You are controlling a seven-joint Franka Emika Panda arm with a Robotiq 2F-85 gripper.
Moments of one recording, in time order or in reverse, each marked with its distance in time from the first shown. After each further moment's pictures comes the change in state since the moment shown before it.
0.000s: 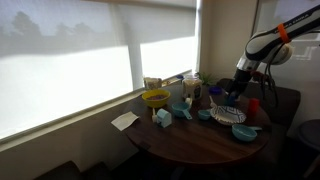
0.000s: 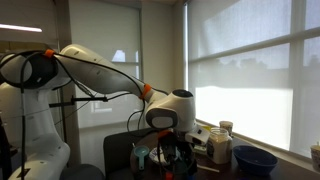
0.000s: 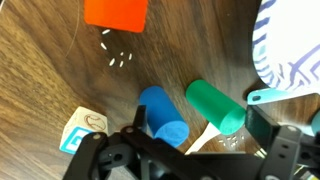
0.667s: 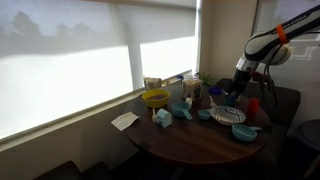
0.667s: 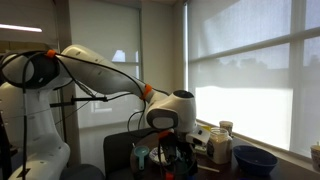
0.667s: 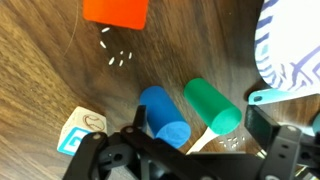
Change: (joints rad) arm 0.000 0.012 0.000 0.006 0.005 0.000 -0.009
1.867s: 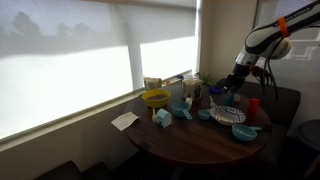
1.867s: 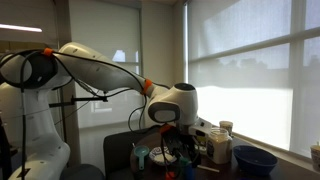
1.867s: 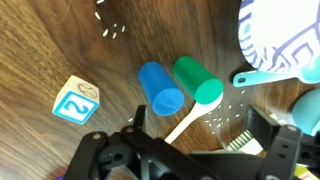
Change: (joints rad) arm -0.001 -0.015 -0.001 0.055 0.010 -0.042 -0.041
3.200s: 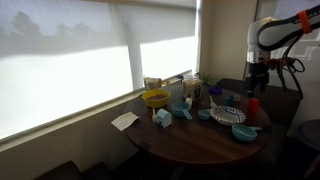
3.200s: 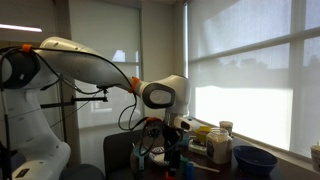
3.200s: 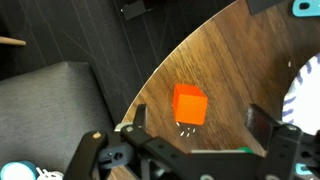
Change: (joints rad) arm -0.025 -0.117 0.024 0.003 -0.424 -0.410 0.360
